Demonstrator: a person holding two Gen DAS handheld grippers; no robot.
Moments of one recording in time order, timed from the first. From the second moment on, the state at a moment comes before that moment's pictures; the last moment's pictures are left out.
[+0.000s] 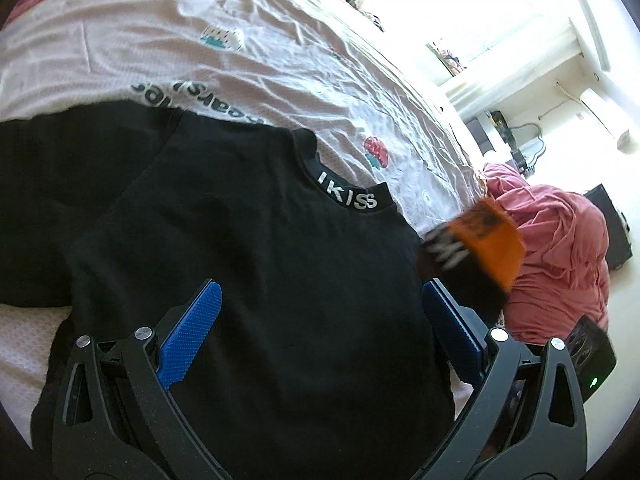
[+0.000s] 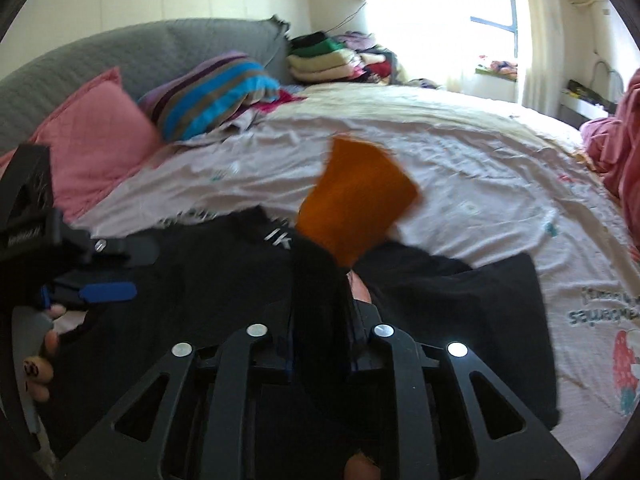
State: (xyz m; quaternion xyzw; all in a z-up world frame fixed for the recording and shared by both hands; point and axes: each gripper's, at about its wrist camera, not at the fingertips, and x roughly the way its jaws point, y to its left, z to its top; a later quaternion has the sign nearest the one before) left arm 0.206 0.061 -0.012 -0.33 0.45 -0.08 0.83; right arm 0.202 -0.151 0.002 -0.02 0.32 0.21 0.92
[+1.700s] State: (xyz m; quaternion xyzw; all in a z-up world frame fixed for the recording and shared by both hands) left arm 0.200 0.061 0.042 -0.30 0.36 -0.10 0.87; right arm 0.168 -0.243 0.003 0.10 0.36 0.19 0.91
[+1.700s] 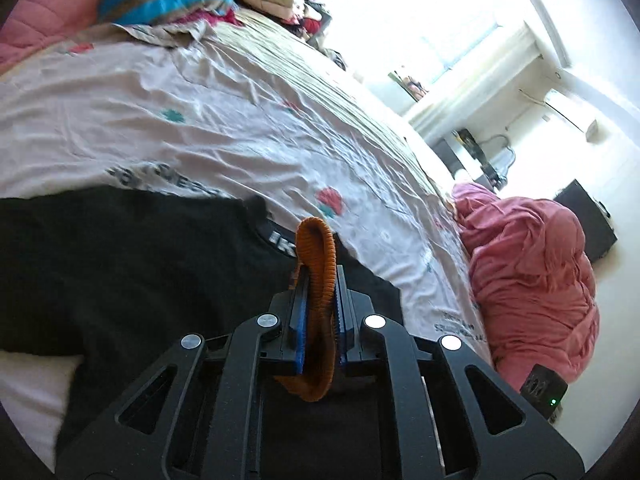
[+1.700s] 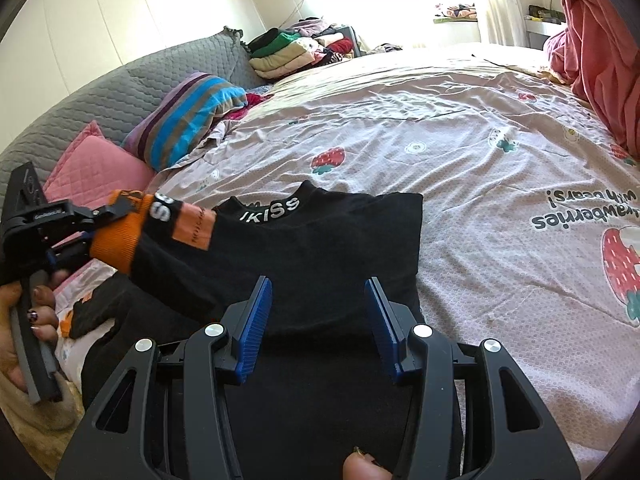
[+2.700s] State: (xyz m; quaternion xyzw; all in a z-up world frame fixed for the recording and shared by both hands) left arm 0.186 0.070 -0.044 -0.19 0.46 -0.01 0.87; right arm 0.209 -0.188 -0.045 0.00 0.45 0.16 0.88
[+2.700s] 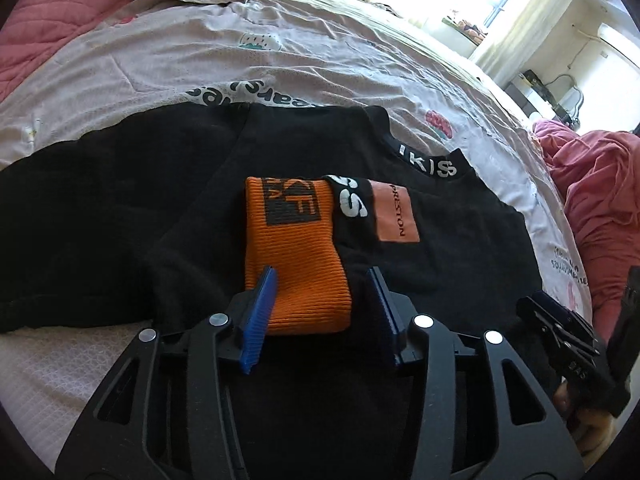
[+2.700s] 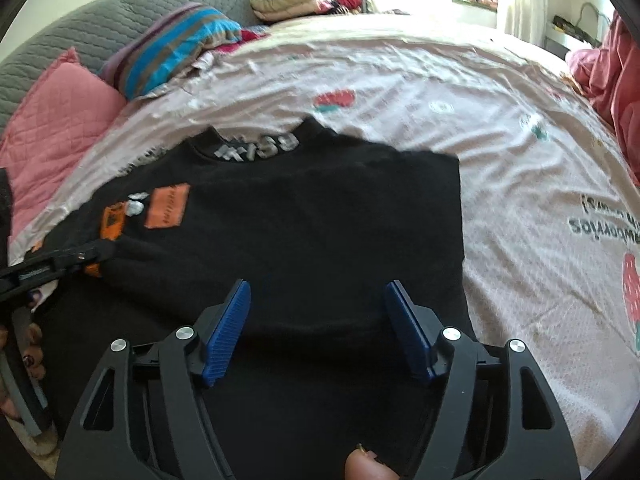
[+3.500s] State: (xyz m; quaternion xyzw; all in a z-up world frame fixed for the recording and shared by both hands) left arm 0.129 0.128 0.007 -0.18 0.40 0.08 0.90; right arm 0.184 -0.149 0.003 0.01 0.39 0.22 0.90
